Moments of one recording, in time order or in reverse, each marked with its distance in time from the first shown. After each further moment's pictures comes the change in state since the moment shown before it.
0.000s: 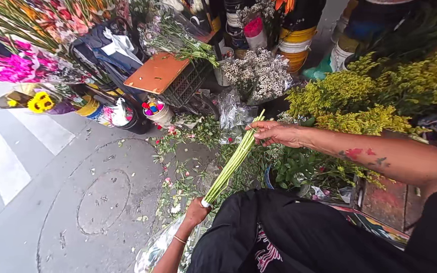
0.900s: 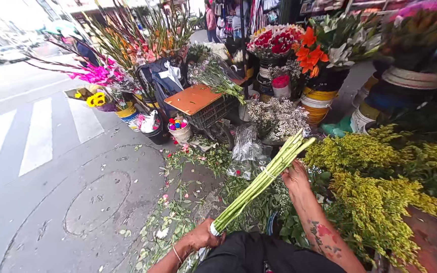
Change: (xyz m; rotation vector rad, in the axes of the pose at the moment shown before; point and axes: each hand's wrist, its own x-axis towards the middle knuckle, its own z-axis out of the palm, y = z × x) left_hand -0.019 0.054 -0.011 -0.518 -0.303 0.373; right_hand 0.037 0.025 0.037 0.984 0.957 -0.274
